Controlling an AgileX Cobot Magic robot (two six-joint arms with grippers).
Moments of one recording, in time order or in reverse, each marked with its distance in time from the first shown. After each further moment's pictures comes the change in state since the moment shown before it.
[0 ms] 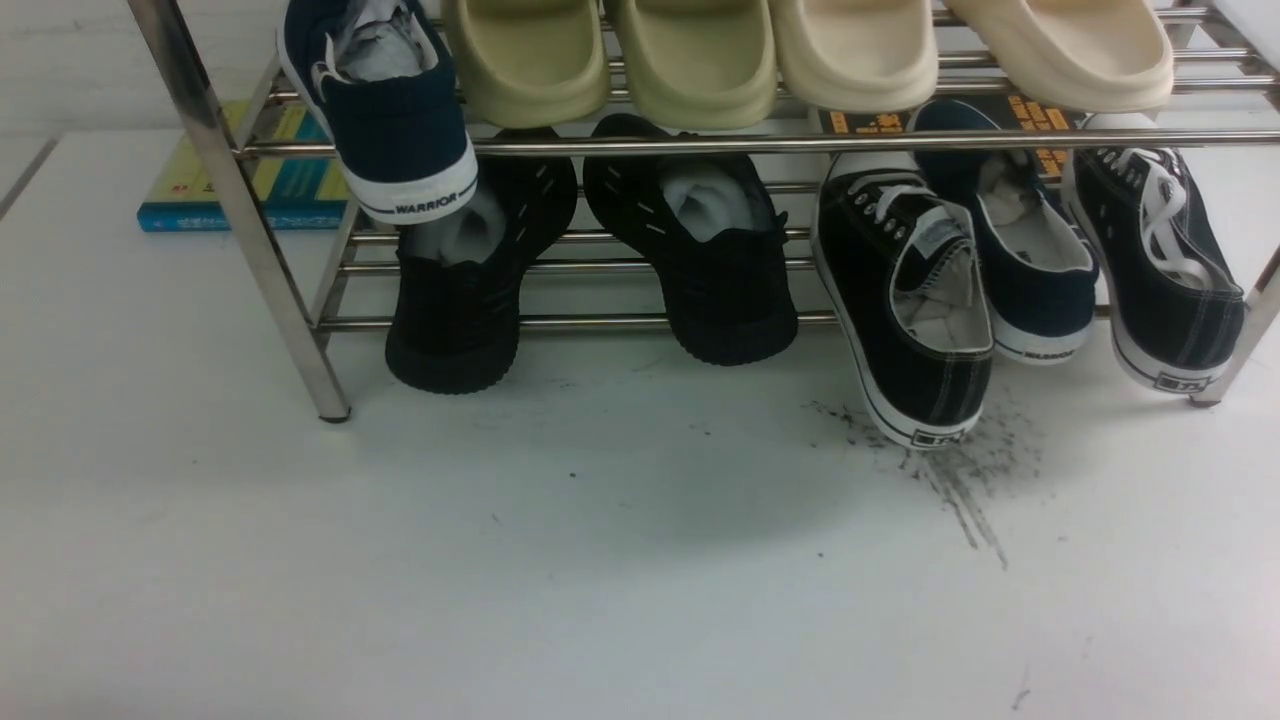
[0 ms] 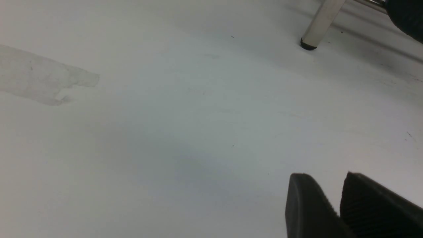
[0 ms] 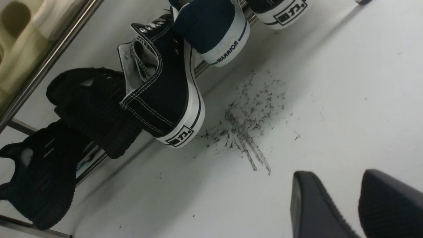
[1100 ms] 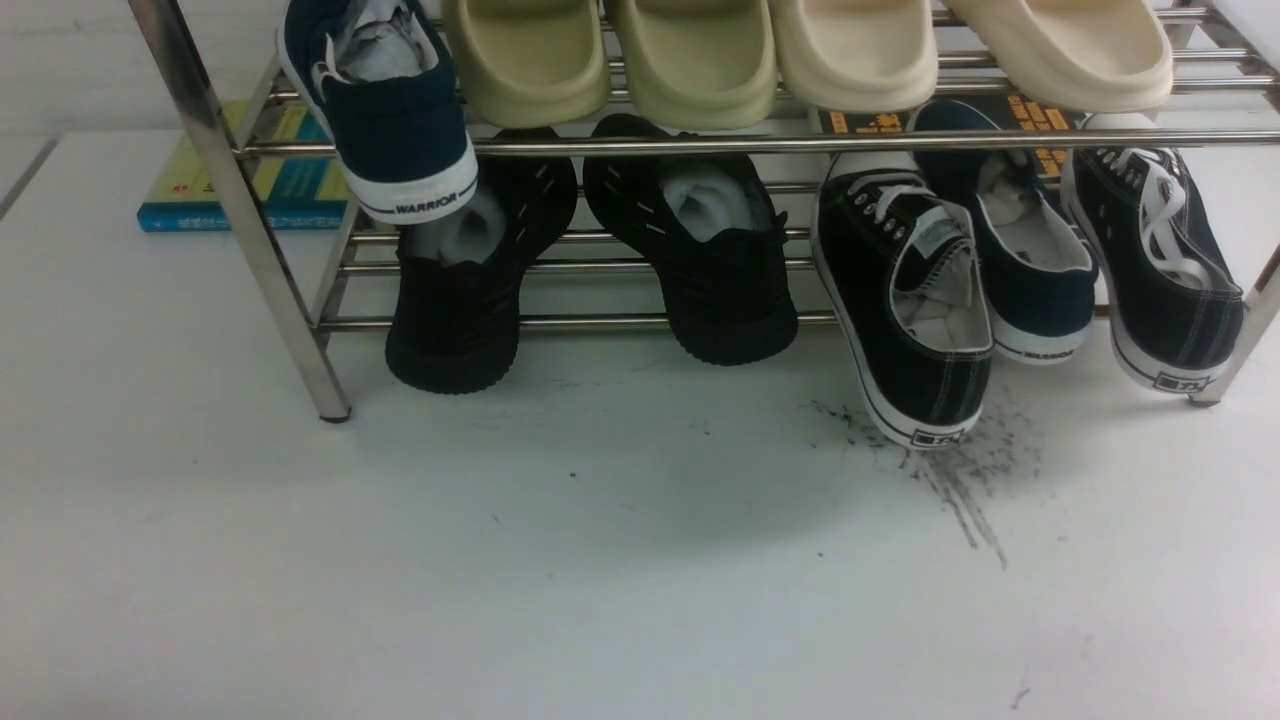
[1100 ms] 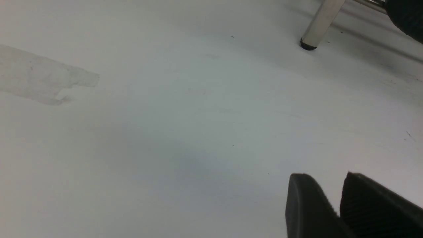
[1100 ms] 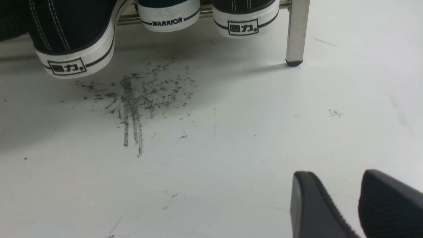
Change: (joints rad) right arm 0.000 0.000 -0.007 -0.466 0.041 -0.243; left arm 0.000 0.000 0.000 0.000 0.000 0.000
